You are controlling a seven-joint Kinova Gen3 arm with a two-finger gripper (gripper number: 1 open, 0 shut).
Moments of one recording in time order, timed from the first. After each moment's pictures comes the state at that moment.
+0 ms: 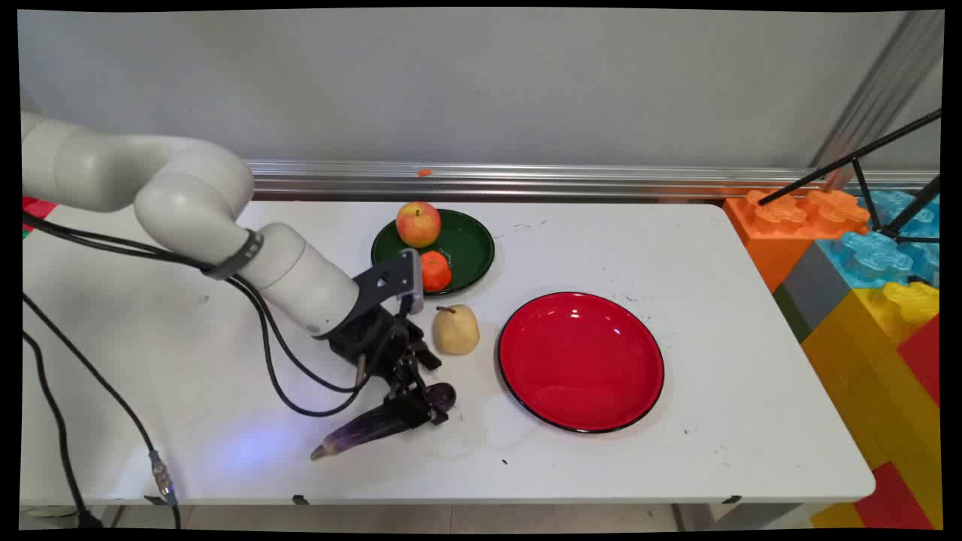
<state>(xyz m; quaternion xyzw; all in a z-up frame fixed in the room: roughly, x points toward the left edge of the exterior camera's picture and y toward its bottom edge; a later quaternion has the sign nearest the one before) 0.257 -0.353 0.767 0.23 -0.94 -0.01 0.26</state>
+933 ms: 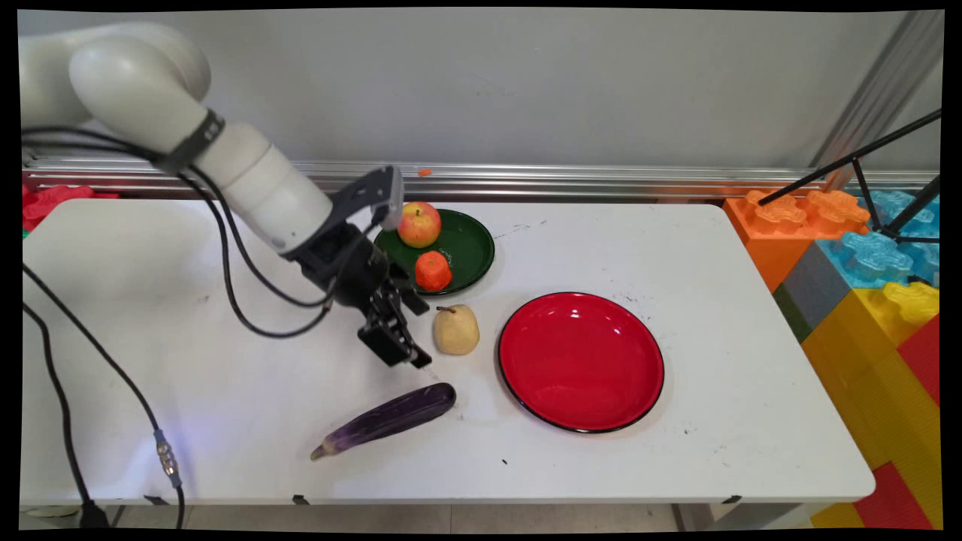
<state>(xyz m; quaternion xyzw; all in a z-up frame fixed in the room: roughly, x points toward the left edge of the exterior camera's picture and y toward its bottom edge) 0.281 -0.380 0.861 0.21 -0.94 -0.01 0.26</state>
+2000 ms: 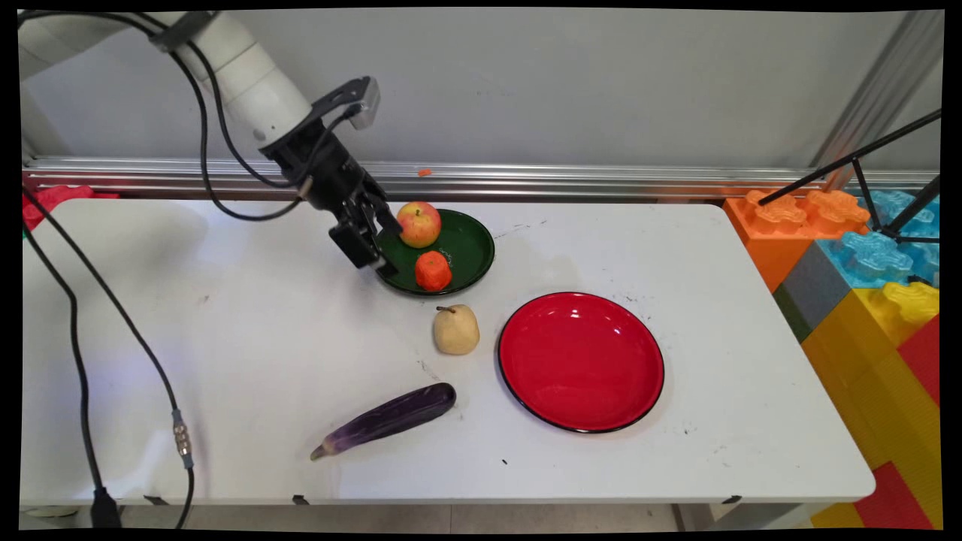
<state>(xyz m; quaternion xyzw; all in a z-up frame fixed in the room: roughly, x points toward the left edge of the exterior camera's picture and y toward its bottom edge) 0.351 -0.474 0.907 0.19 -0.95 -0.01 0.24</state>
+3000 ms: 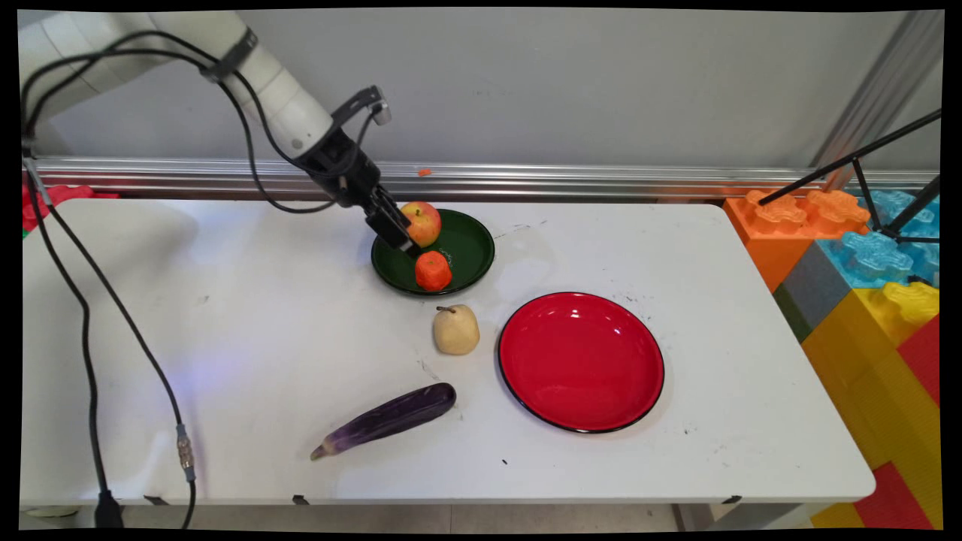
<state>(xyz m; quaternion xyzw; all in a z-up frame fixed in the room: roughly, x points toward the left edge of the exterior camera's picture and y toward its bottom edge) 0.372 -0.529 0.848 0.33 -0.90 -0.02 0.27</state>
